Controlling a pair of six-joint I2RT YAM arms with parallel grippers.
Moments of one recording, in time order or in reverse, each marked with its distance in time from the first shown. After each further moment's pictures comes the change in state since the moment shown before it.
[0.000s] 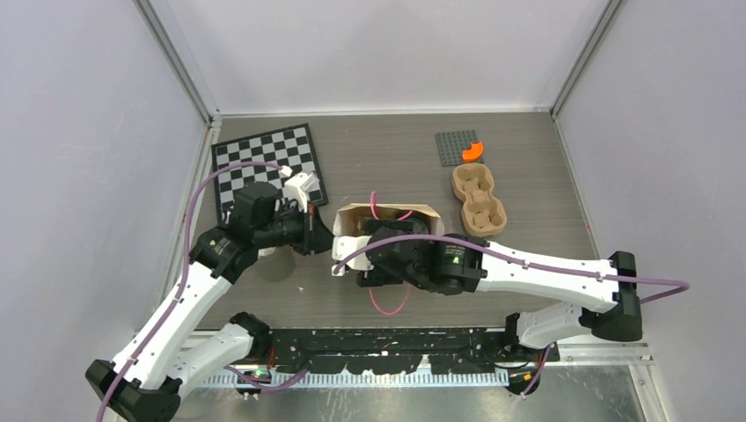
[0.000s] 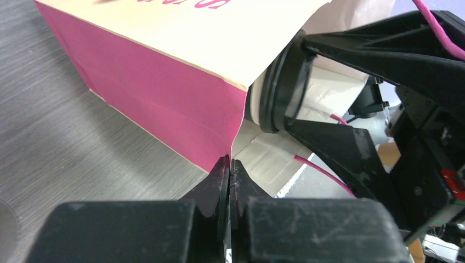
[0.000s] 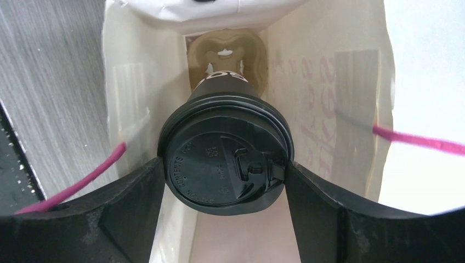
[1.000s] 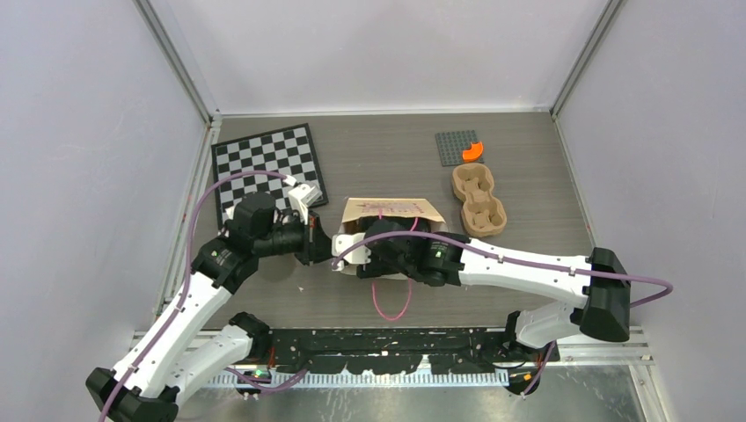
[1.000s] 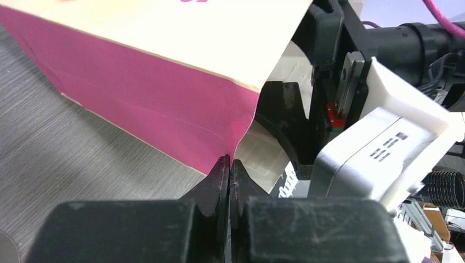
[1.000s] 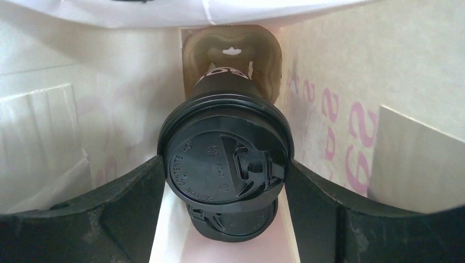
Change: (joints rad) left arm 0.000 -0.077 -0.120 0.095 0.095 0.084; right arm -0.124 0.063 -0.160 0.262 -0.072 -0.181
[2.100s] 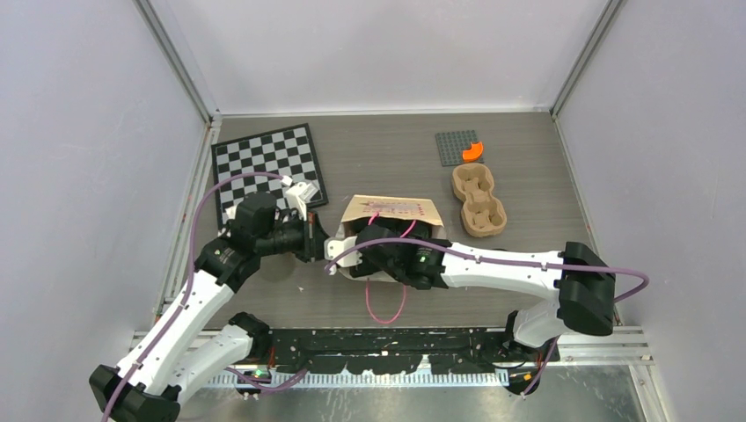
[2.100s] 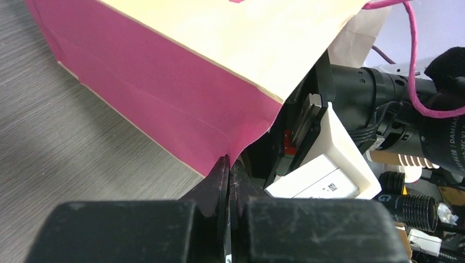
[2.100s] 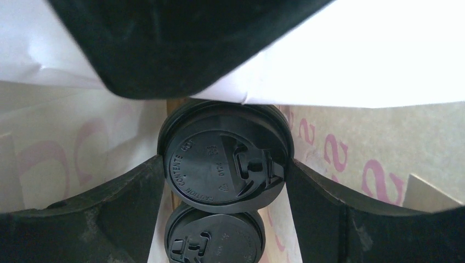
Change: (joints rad) left arm 0.012 0.016 -0.027 0.033 -0.013 -0.118; right arm -0.012 0.084 -0.090 0.230 0.064 -0.134
